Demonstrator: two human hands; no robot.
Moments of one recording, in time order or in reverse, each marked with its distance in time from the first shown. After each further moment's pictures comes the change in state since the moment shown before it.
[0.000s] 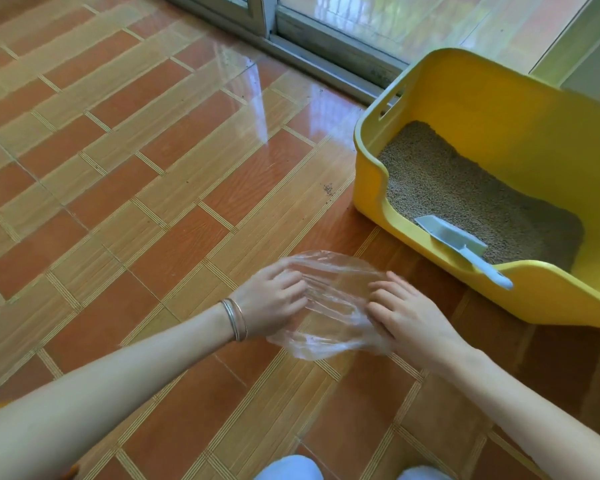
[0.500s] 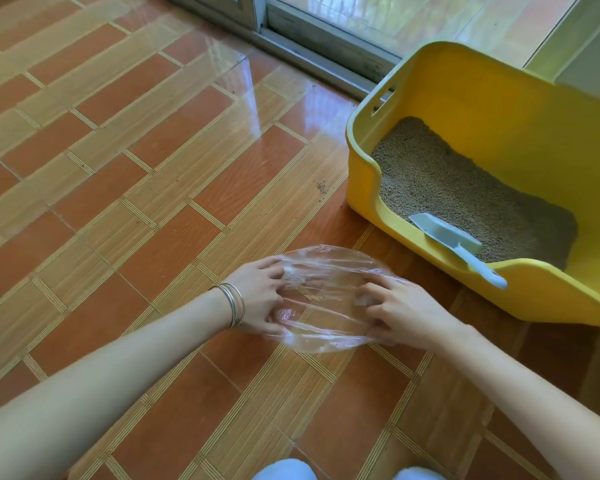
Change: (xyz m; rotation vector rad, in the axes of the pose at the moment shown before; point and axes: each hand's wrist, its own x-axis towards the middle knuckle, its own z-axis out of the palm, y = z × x) left_hand 0.009 -0.022 -0.002 -0.039 -0.557 0.009; right_hand 0.010 0.028 0.008 0.064 -0.336 -0.050
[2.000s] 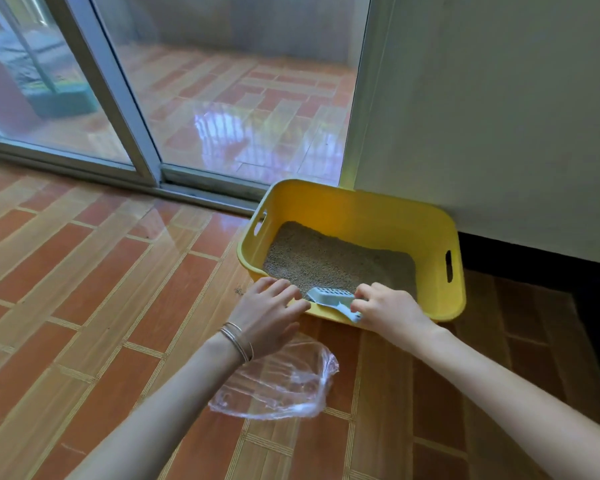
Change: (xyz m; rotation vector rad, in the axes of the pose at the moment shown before) left_hand 0.043 0.017 -0.180 0.017 0.716 0.120; right_hand -0.093 0.005 -0.150 -0.204 0.111 0.634
